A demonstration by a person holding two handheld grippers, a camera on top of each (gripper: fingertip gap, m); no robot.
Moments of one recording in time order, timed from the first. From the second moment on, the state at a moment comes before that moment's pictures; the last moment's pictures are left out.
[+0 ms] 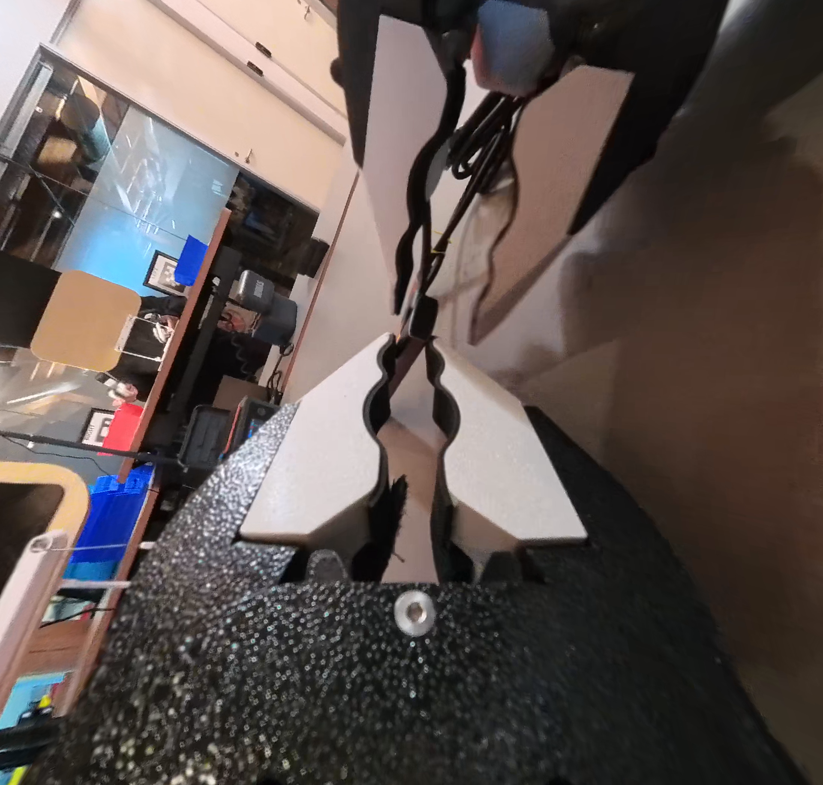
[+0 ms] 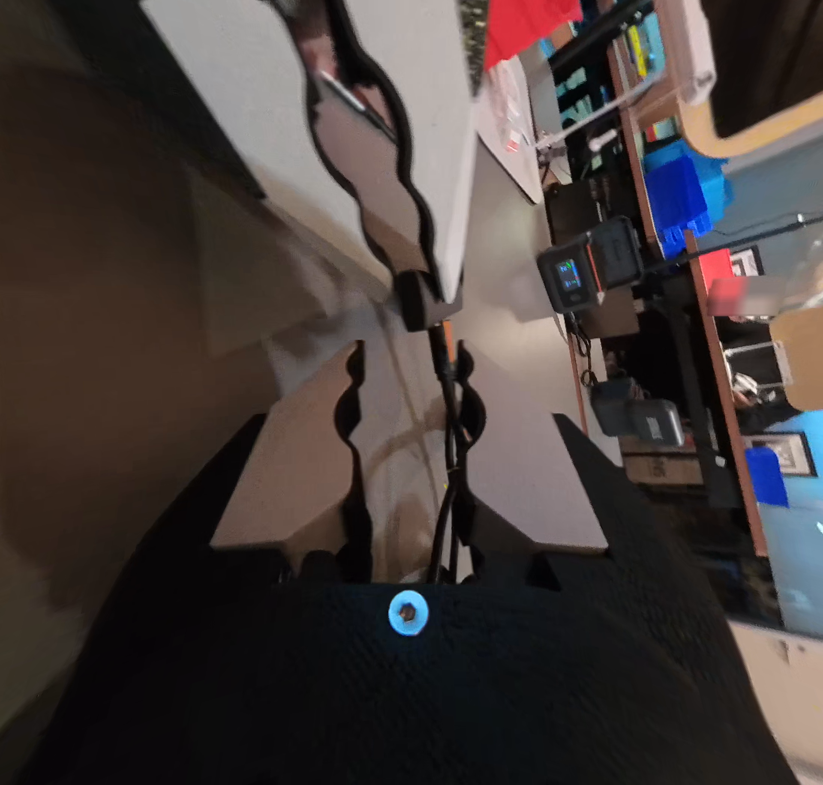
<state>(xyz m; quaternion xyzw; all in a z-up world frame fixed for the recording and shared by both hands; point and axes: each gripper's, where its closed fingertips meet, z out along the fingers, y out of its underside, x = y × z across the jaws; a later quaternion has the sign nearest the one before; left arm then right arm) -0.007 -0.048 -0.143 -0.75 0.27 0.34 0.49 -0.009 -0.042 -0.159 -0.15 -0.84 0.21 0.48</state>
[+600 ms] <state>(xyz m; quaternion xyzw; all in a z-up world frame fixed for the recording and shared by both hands) 0.025 -0.051 -0.094 -0.67 0.27 0.30 0.62 -0.019 -0.042 -0.120 -0.12 -0.77 0.21 0.58</state>
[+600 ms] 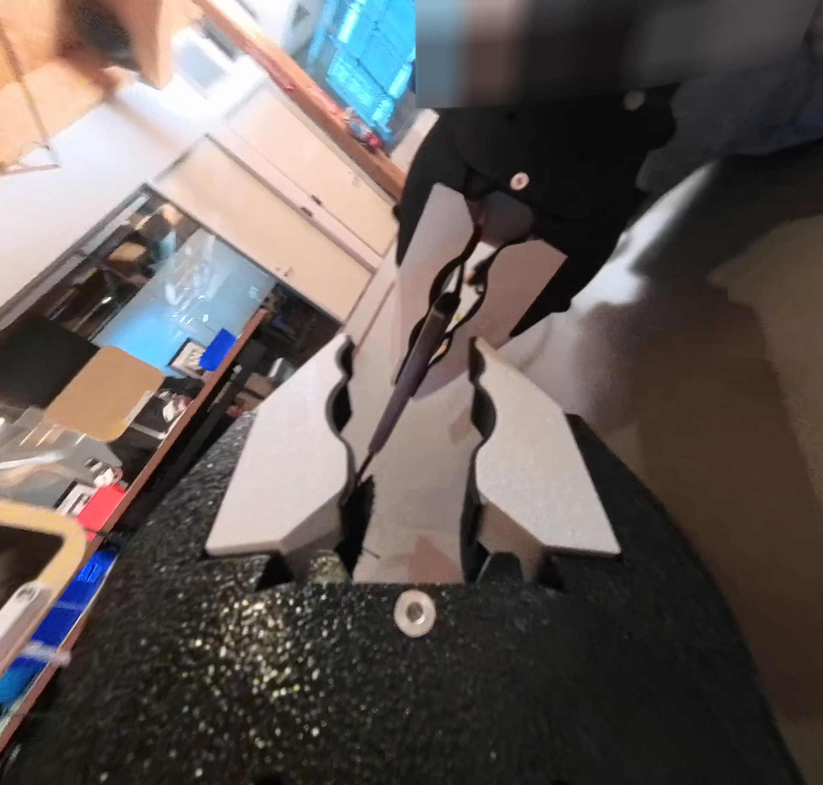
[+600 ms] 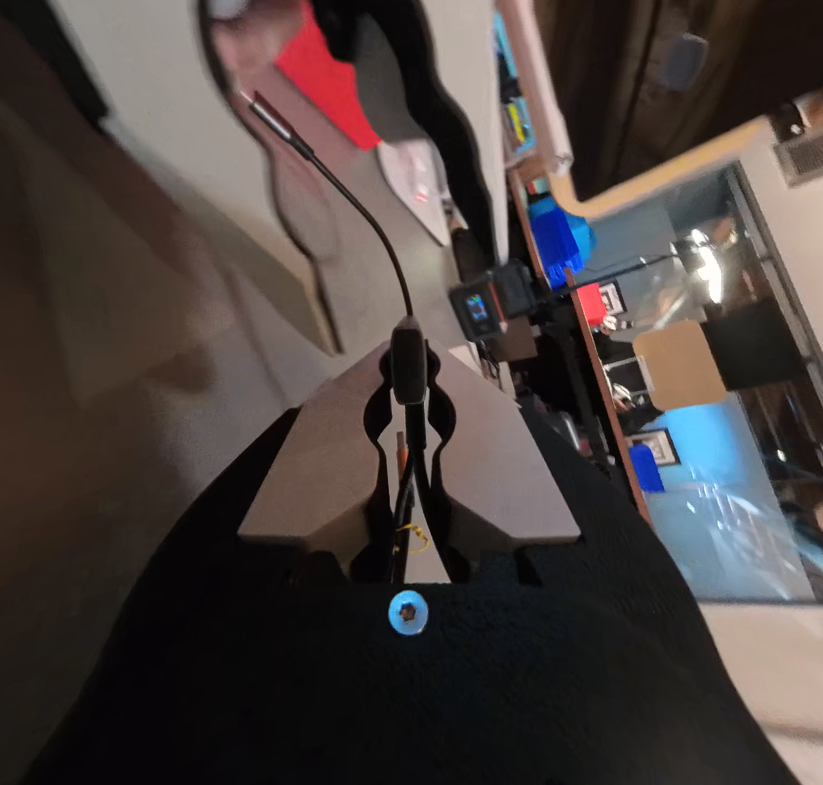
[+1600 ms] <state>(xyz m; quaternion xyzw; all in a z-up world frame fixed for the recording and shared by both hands) -0.004 -0.047 -0.078 -0.68 0.17 0.33 0.63 0.124 0.287 0.108 -0.35 -0.57 0.34 0.66</state>
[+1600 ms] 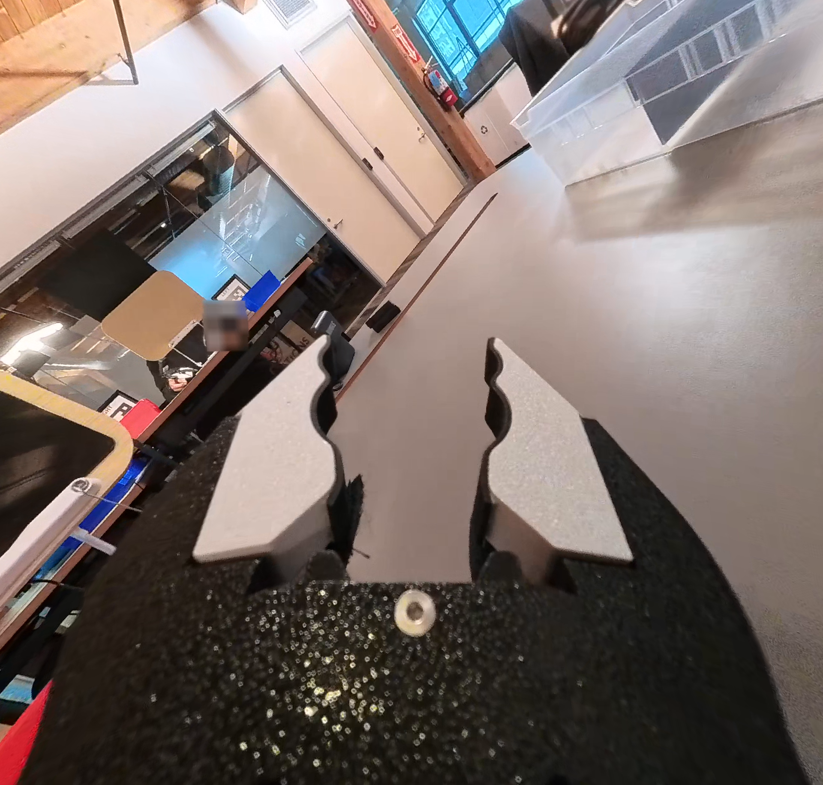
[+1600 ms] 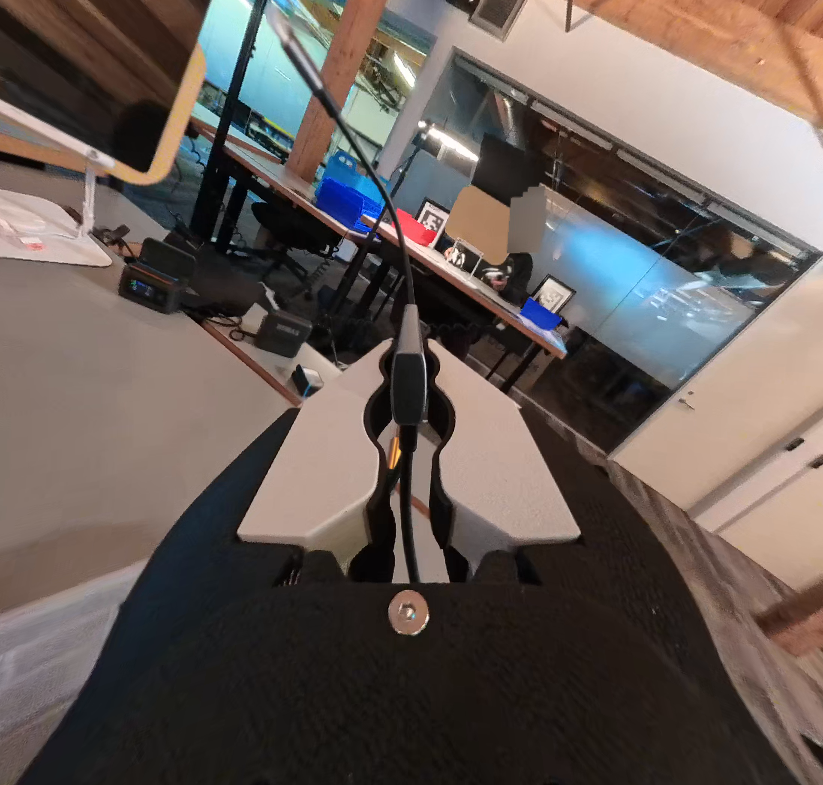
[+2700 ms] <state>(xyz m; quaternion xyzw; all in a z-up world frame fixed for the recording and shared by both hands) -0.001 -0.049 -0.092 -0.70 0.19 0.33 0.61 0.179 0.360 -0.093 -0.62 -0.76 -0.08 0.21</state>
